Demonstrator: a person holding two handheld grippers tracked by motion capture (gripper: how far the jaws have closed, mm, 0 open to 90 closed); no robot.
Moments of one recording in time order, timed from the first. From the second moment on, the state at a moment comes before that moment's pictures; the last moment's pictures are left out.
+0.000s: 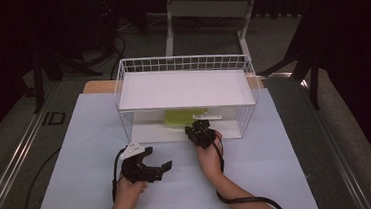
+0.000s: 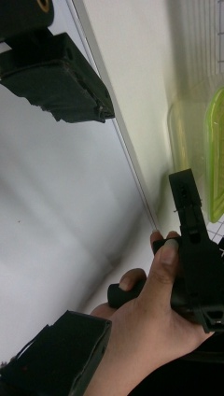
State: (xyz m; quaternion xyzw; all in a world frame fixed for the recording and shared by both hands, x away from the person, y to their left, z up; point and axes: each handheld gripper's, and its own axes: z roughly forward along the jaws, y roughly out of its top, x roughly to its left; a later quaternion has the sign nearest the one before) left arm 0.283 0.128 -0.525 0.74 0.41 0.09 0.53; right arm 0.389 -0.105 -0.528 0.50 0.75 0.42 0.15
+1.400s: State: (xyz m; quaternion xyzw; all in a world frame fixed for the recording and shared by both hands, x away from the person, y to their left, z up) left arm 0.266 0.146 -0.483 0.75 0.34 0.09 0.56; right arm 0.312 -0.131 -0.483 0.39 0.77 0.48 0.13
